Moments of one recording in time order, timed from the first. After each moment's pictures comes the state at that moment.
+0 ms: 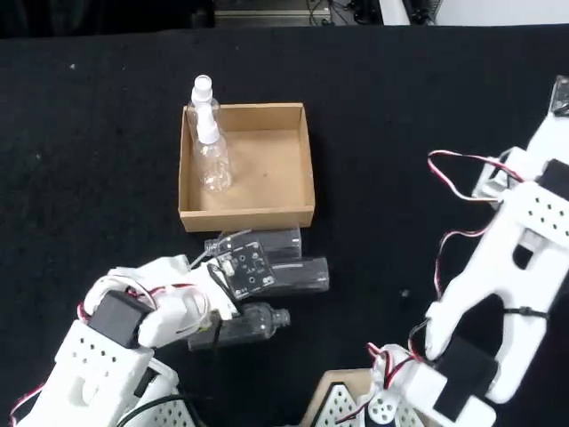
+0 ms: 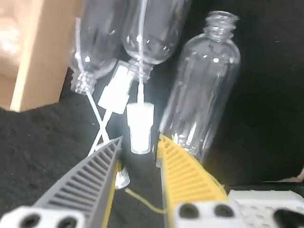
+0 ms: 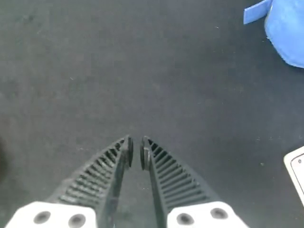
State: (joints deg) left arm 22.1 -69.5 58.2 84.8 -42.8; right arm 33.4 -14.3 10.1 73.9 6.5
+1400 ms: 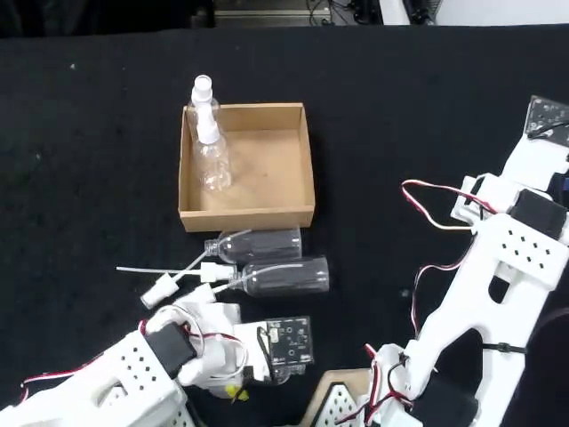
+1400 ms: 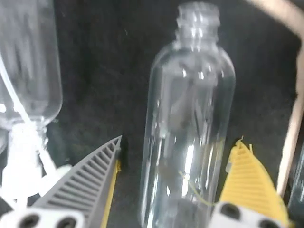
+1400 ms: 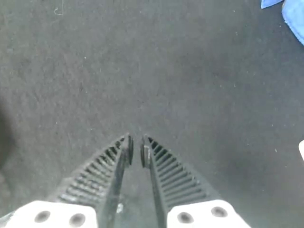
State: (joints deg) left arm 47.7 -69.5 80.7 63.7 -36.4; right arm 31.6 -26.5 25.5 70.1 6.8
